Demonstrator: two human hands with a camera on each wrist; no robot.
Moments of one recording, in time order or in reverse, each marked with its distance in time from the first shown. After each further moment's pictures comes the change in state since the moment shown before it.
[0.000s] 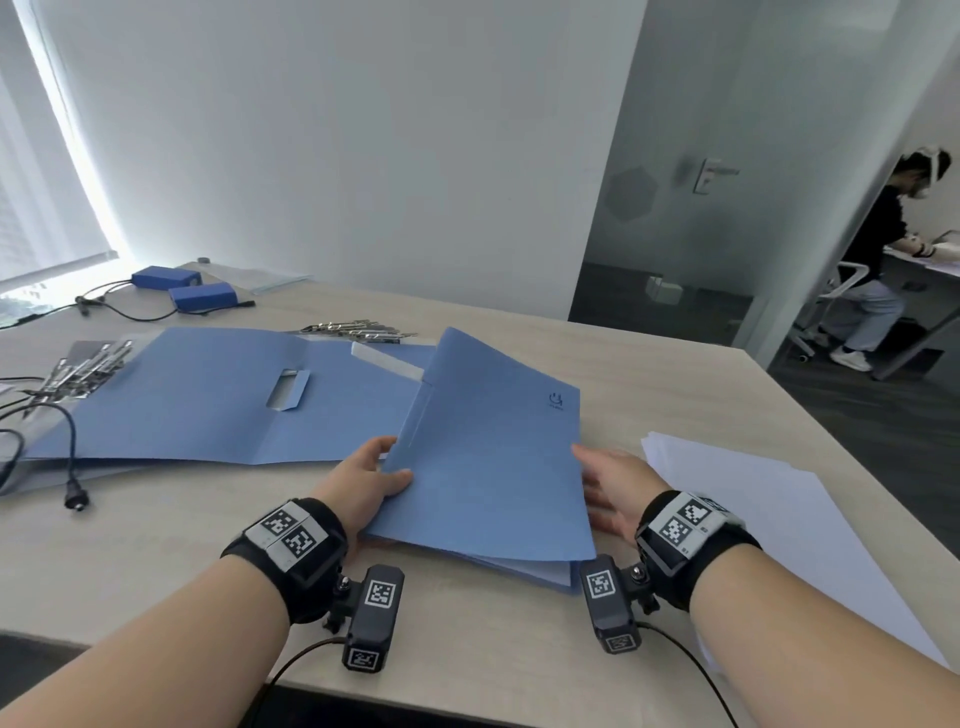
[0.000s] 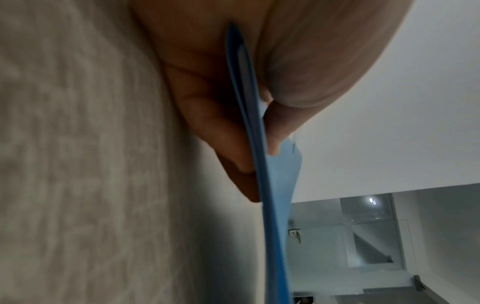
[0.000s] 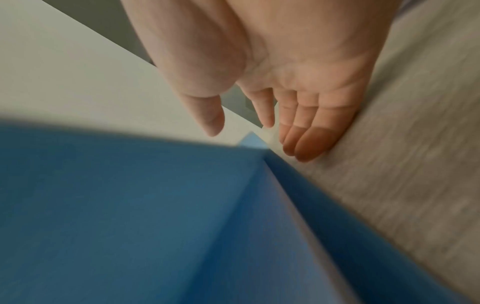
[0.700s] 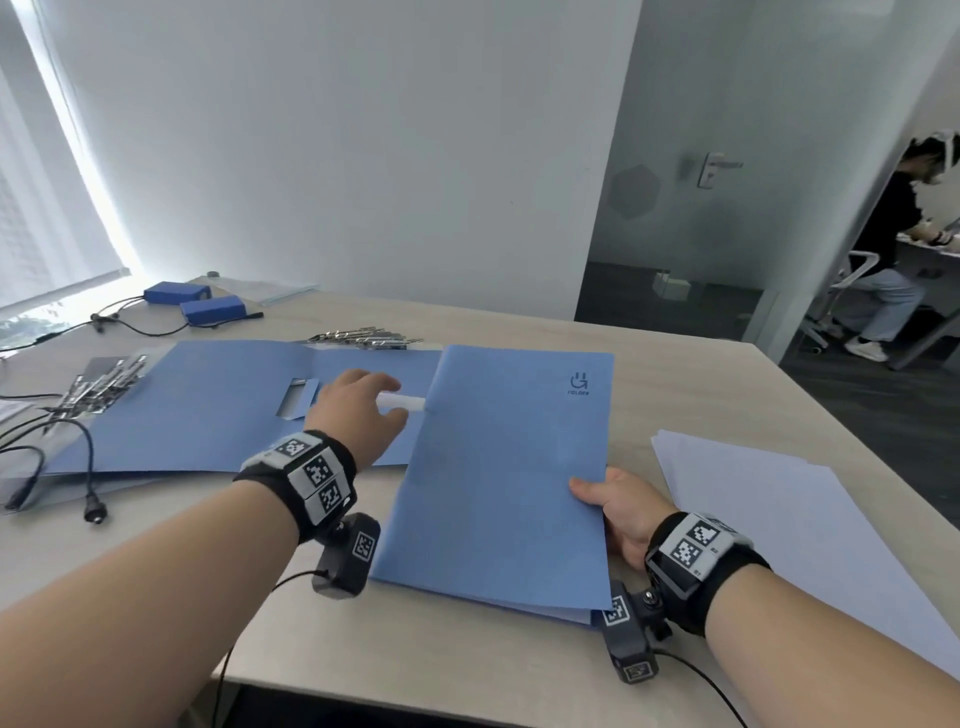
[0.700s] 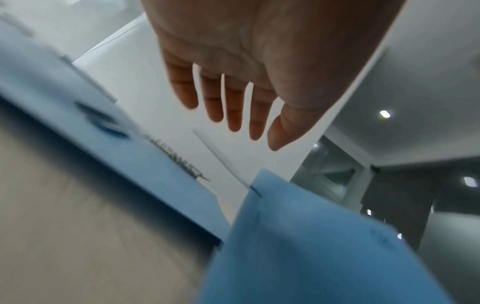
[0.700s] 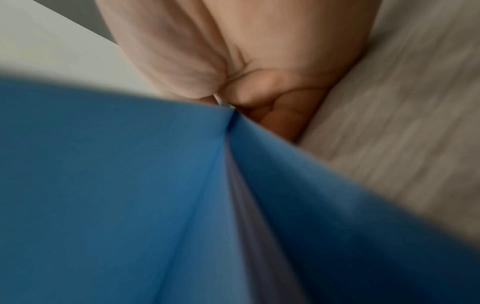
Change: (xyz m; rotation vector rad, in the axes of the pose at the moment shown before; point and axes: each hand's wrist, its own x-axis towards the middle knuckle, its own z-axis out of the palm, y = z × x) left_hand 0.029 0.067 -0.019 1.025 0.334 0.423; right_hand 0.010 0.030 -0.001 0.035 -0.121 -0.048
